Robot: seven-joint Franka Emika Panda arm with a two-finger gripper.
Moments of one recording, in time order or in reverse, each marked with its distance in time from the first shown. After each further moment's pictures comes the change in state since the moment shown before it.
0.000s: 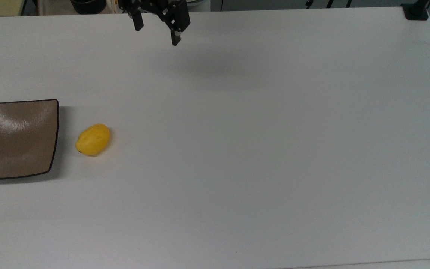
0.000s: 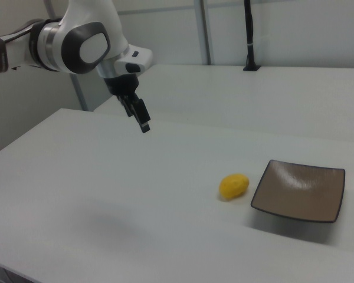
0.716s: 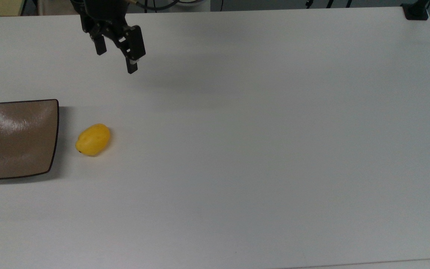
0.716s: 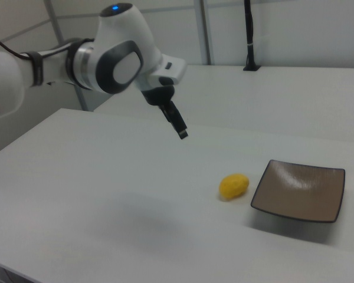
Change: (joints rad) arm -0.109 0.090 -0.004 -0.016 -0.045 0.226 0.035
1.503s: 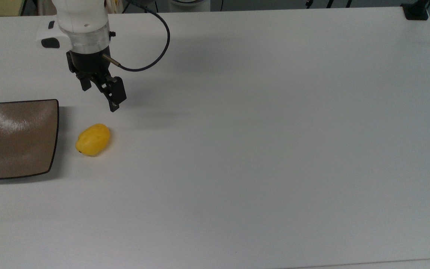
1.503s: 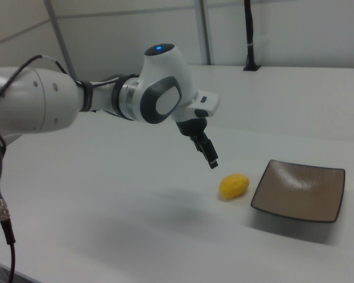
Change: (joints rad) arm -0.052 0.219 0.000 0.062 -0.089 0.080 0.000
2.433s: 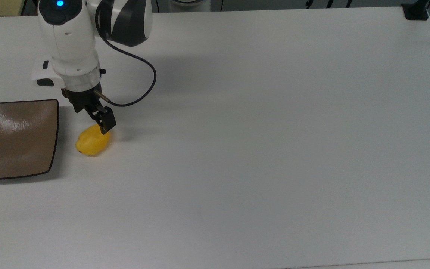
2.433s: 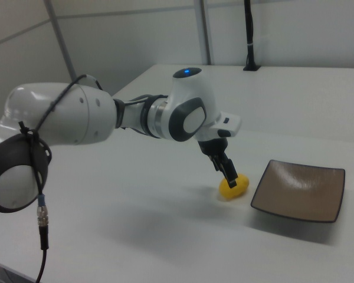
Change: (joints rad) arm -0.035 0.208 0.000 0.135 -0.057 0.000 0.000
